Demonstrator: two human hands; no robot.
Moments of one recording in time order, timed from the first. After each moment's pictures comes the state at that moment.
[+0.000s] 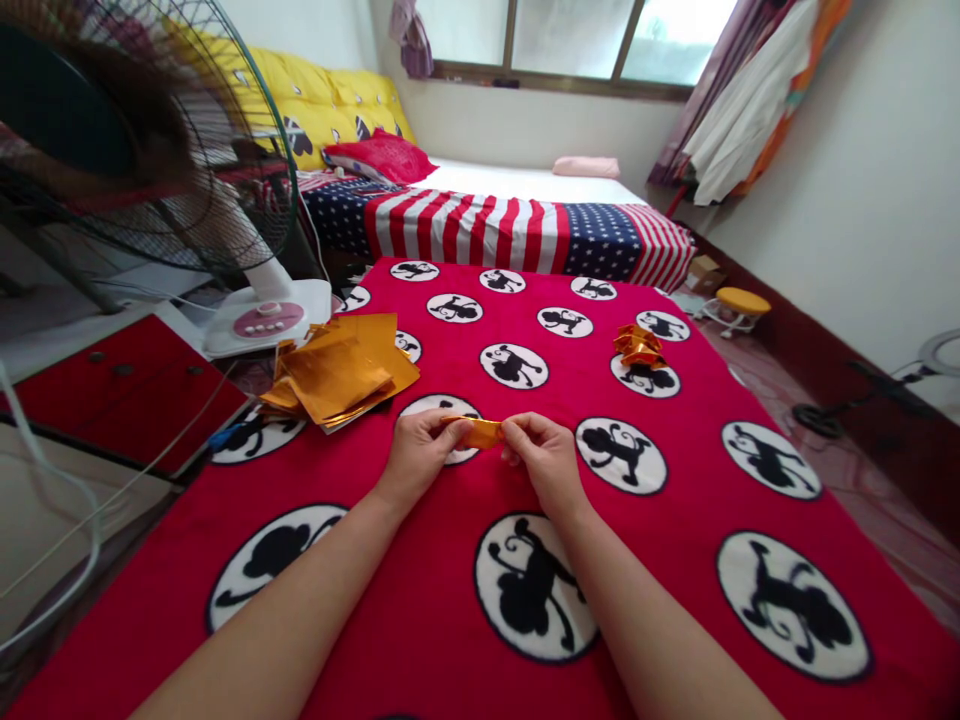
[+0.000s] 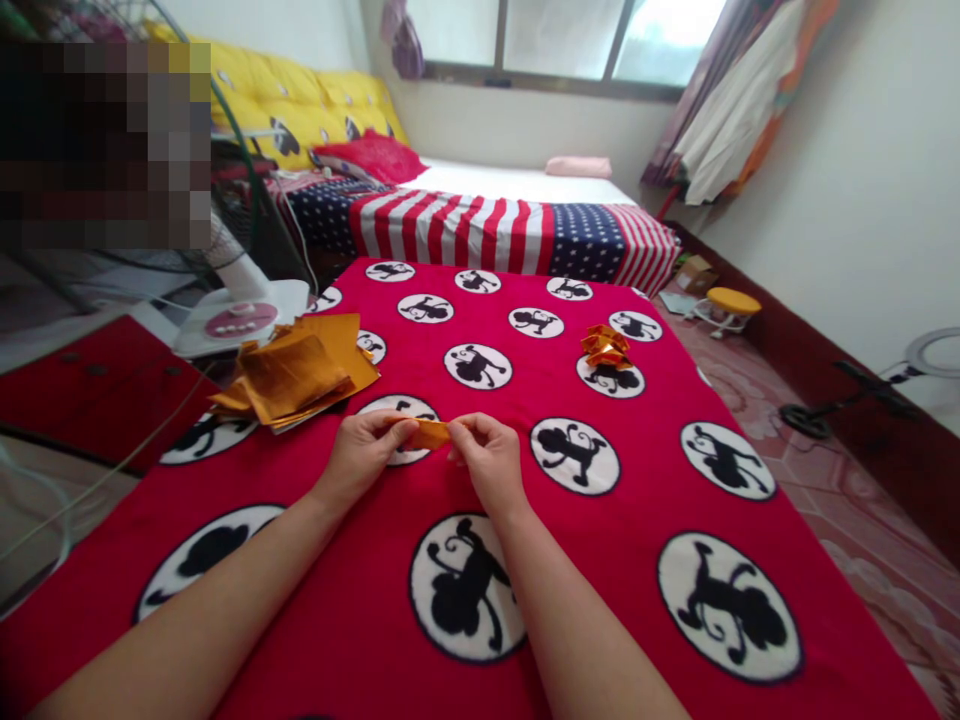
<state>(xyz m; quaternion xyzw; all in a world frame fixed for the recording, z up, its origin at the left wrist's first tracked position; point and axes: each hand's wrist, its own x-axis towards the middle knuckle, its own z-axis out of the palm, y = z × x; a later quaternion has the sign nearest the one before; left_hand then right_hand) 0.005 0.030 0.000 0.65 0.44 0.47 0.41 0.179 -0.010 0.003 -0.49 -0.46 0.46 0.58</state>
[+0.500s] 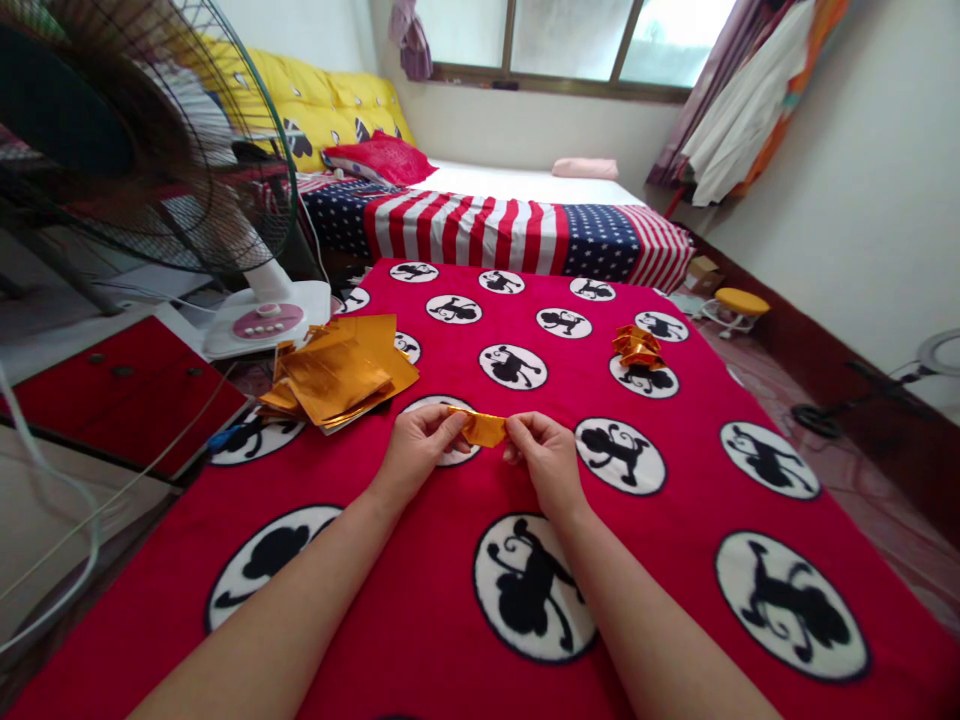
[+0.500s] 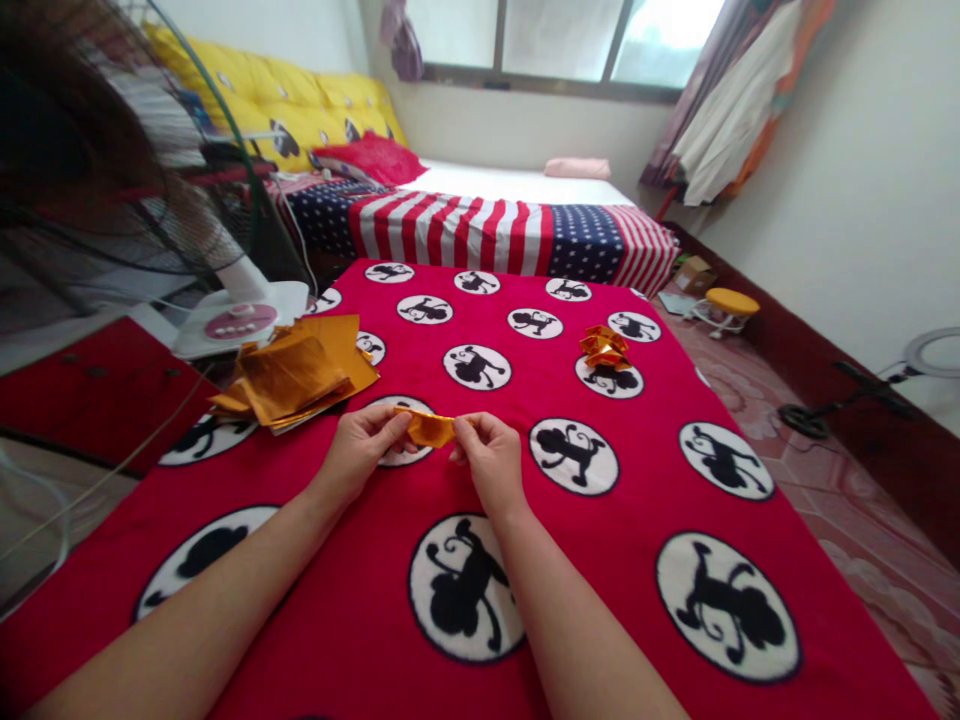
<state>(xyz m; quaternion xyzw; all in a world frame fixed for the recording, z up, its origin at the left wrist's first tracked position) 0.009 0.026 0.013 0.55 0.43 0.47 0.54 0.179 -0.009 0.005 -0.51 -0.43 0.46 0.59</state>
